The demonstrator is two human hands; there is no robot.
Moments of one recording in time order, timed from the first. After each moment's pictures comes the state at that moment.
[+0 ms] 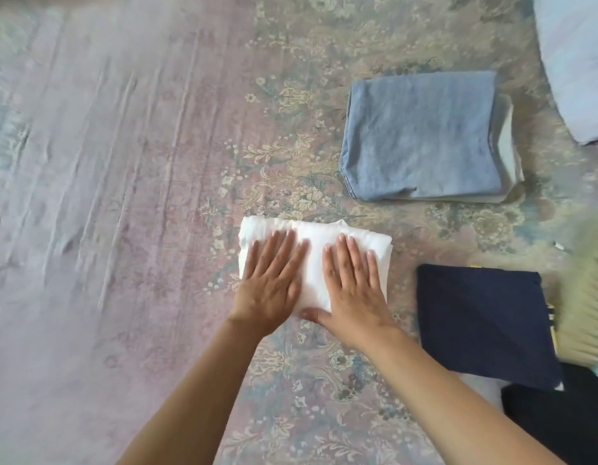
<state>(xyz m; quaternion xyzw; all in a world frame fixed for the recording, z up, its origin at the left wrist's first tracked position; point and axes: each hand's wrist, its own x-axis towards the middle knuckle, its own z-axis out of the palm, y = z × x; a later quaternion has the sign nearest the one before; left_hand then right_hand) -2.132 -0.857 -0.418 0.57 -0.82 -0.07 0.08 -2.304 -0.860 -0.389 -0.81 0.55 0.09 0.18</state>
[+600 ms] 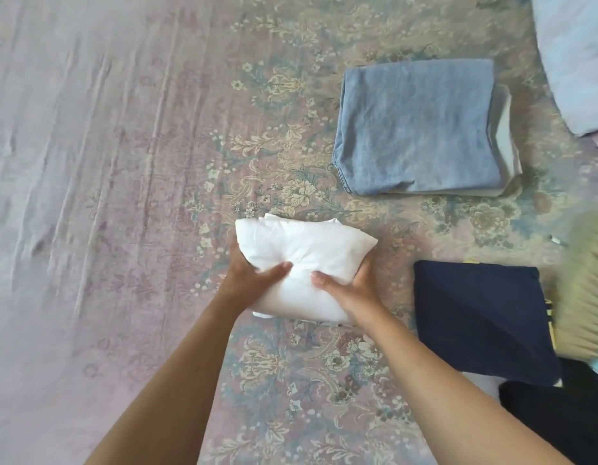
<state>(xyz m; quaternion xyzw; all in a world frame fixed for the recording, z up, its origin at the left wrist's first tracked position) -2.116 -0.891 -0.431 0.73 -0.36 -0.53 0.21 -2.312 -0.878 -0.431 -0.32 0.73 -0.18 0.58</state>
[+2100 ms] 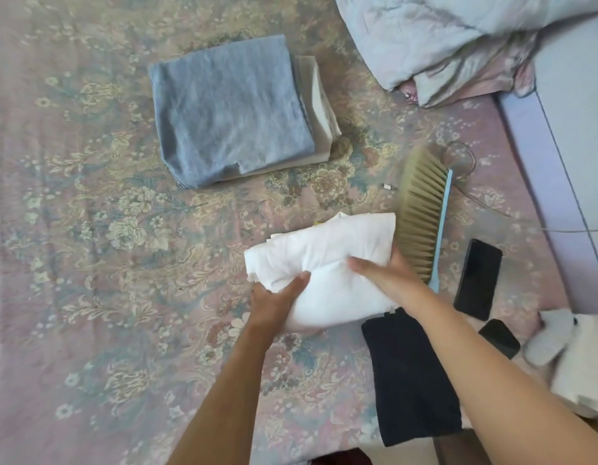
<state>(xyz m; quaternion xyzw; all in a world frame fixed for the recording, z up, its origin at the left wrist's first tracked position) -2.392 -0.823 -0.416 0.66 -0.24 -0.68 0.18 -2.601 -0.819 -0.366 -0.24 0.77 -0.23 0.55</state>
